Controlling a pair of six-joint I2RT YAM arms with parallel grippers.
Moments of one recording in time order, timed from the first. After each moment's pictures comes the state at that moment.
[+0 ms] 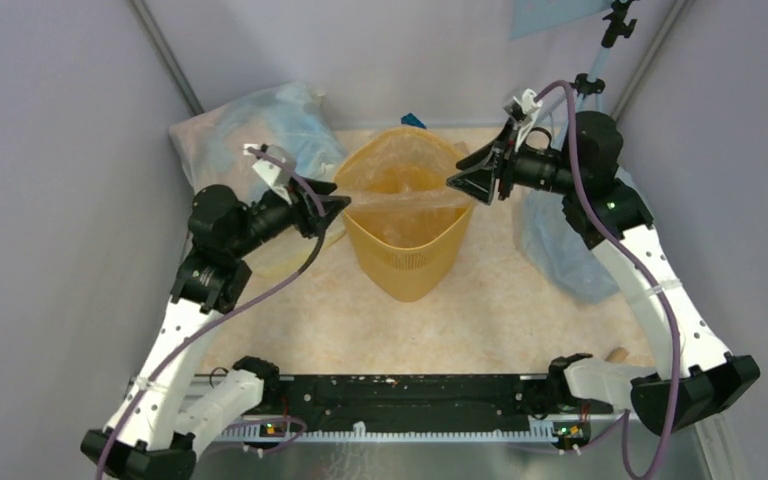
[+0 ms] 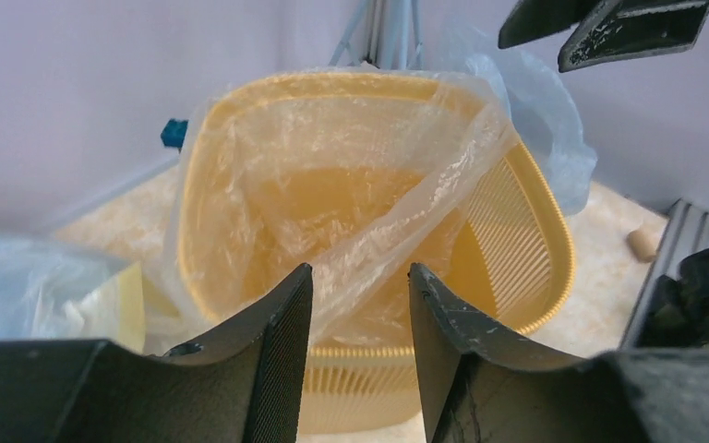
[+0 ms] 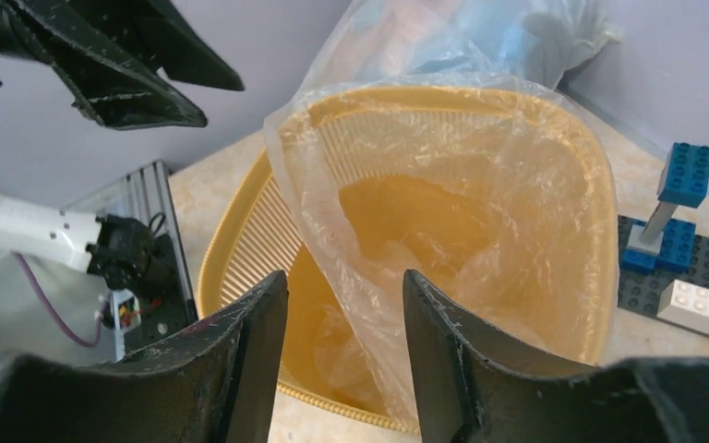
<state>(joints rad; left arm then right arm) -0.29 0.84 1.02 -0.14 0.58 -0.16 0.35 1.17 1.37 -0.32 -0.79 0.13</state>
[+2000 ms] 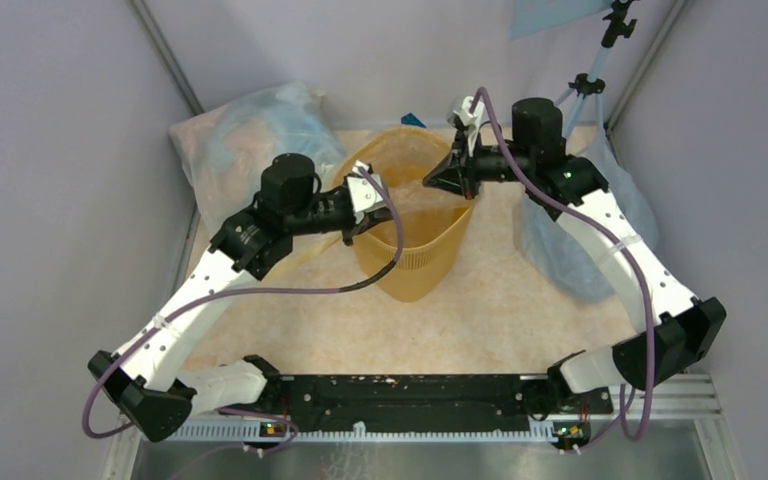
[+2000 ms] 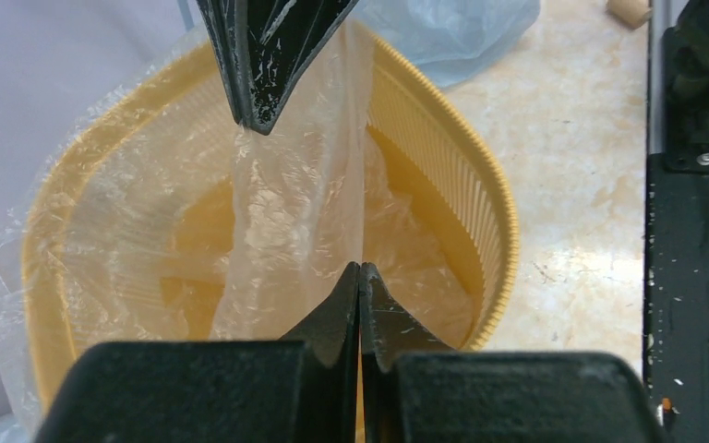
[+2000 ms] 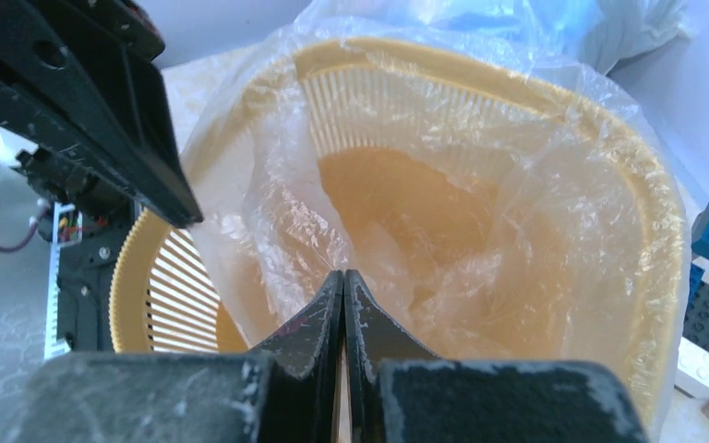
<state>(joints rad) -0.63 1.16 1.31 -0.48 0.58 0.48 0.46 1.42 1.54 -0.51 -0.82 -0.24</state>
